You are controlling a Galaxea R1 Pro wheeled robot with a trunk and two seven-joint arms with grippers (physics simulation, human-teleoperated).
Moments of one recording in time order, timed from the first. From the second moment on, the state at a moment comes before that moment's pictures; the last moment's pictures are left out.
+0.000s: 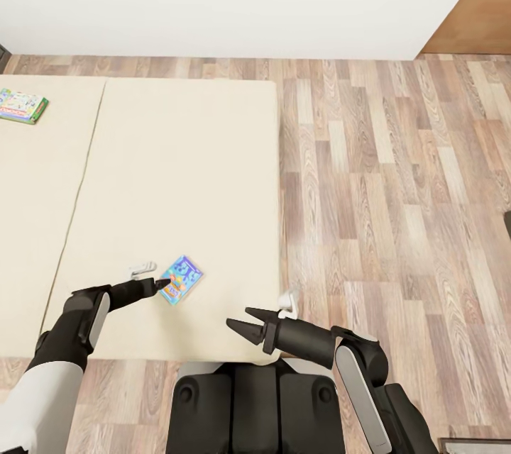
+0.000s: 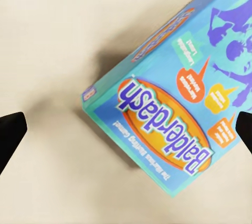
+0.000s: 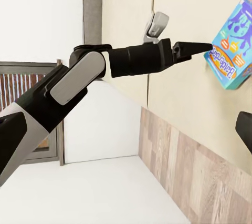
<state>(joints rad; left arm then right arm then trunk) -0.71 0.13 0.30 -0.92 -0.05 0.64 -0.48 -0.29 0.09 0.17 -1.58 -0.41 0.77 0.77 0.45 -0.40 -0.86</state>
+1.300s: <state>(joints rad) -0.75 0.12 0.27 -0.92 -0.05 0.56 -0.48 -0.29 0.09 0.17 -1.58 -0.41 0.77 0.77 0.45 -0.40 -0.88</state>
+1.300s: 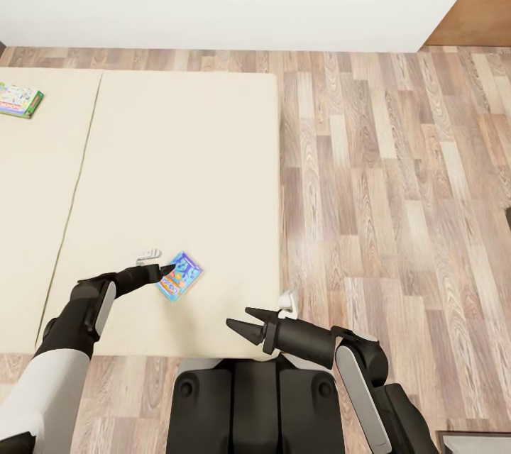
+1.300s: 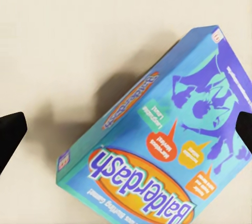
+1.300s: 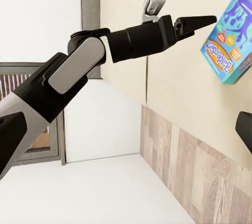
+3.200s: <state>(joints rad) -0.75 0.09 0.27 -0.91 -0.06 0.52 -0.48 -0.29 0.09 0.17 -1.58 -0.41 0.77 0.77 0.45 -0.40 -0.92</state>
